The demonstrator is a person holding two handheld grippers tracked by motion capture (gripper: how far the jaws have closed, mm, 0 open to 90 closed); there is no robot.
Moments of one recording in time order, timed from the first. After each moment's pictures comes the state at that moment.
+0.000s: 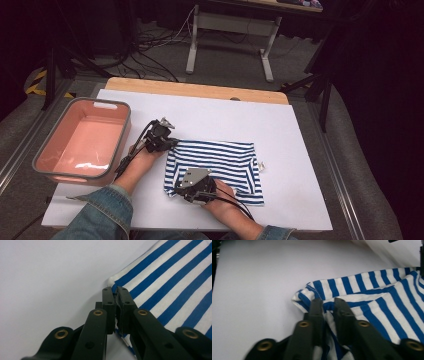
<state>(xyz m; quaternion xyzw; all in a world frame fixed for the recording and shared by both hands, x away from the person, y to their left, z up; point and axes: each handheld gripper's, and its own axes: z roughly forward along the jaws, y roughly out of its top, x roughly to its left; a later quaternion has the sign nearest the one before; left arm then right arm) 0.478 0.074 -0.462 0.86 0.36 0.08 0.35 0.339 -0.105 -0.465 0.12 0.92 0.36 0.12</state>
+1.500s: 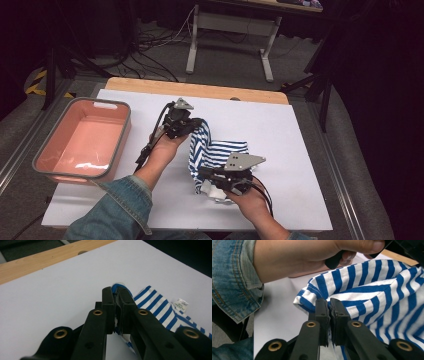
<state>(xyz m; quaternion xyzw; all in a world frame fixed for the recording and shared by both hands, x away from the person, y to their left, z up) 0.468 0.014 -0.379 0.80 0.35 0.10 0.47 0.332 -0.189 -0.396 0.20 0.83 0.51 0.11</state>
